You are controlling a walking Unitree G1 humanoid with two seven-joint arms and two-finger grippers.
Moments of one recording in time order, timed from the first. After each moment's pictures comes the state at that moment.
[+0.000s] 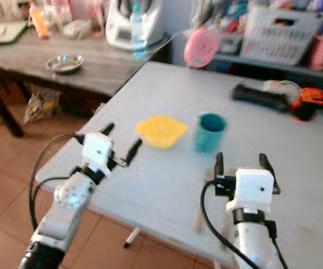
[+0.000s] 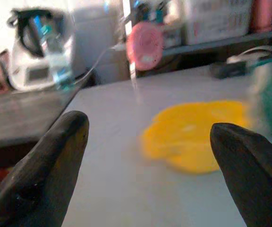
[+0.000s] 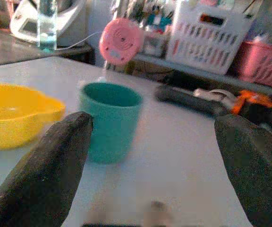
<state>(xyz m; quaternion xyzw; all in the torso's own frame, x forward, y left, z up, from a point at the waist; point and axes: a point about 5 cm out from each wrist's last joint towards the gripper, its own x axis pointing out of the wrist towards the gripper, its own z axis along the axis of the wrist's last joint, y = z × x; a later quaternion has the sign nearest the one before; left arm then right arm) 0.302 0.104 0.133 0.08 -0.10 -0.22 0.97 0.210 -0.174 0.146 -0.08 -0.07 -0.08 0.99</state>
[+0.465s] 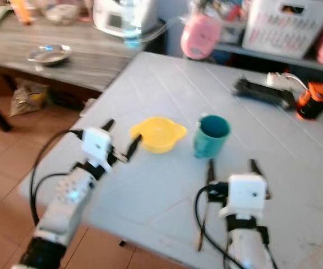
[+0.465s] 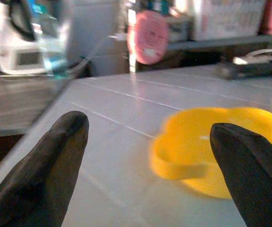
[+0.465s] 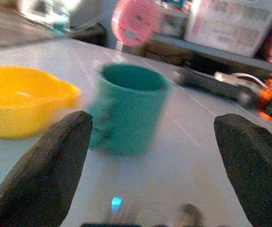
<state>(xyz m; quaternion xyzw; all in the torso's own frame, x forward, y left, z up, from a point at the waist) 0.312 0.100 0.144 0.05 -0.10 -0.22 0.97 0.200 -0.164 0.143 -0.07 -0.06 -0.05 0.99</state>
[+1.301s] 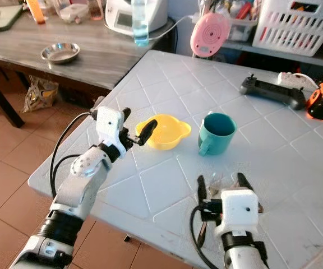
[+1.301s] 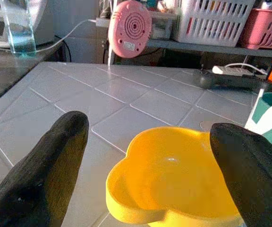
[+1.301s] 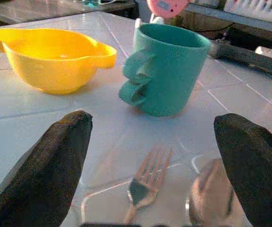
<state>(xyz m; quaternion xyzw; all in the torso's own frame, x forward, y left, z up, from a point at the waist) 0.338 0.068 0.161 -0.03 -0.05 -0.27 0.96 0.180 -0.157 0.128 -0.06 -0.01 0.00 1.00</state>
